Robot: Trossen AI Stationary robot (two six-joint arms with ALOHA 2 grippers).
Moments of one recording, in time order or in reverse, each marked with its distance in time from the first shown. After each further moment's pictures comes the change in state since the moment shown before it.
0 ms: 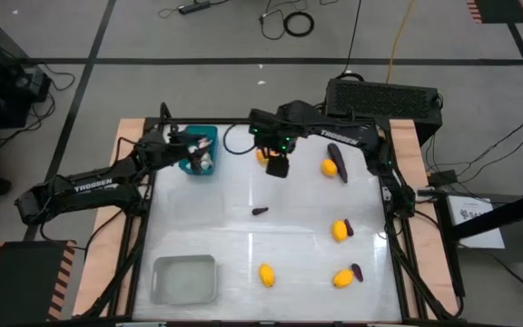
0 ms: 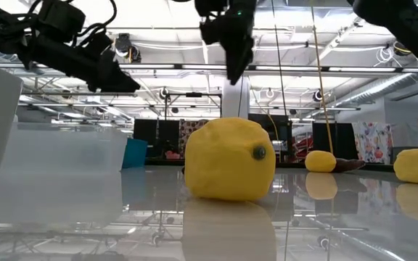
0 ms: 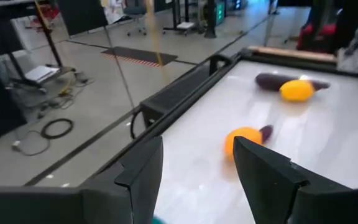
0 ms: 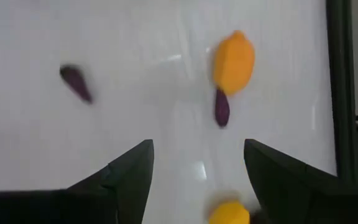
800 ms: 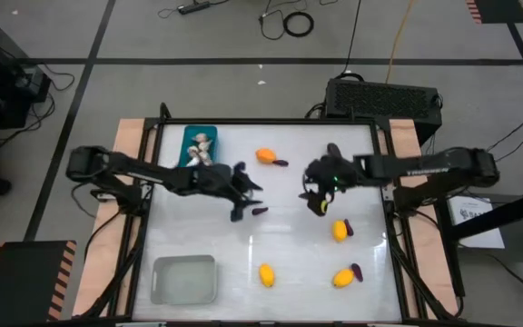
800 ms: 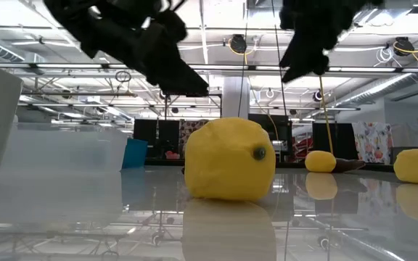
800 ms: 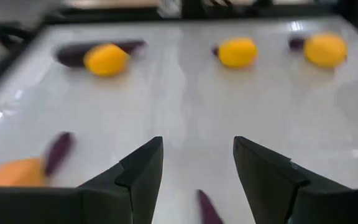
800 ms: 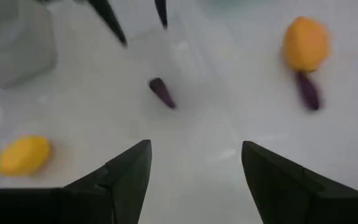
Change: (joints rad) left arm -0.550 0.708 0.442 -0.004 0.022 -0.004; right arm 0.239 -0.939 -1.424 1.053 0.002 0.425
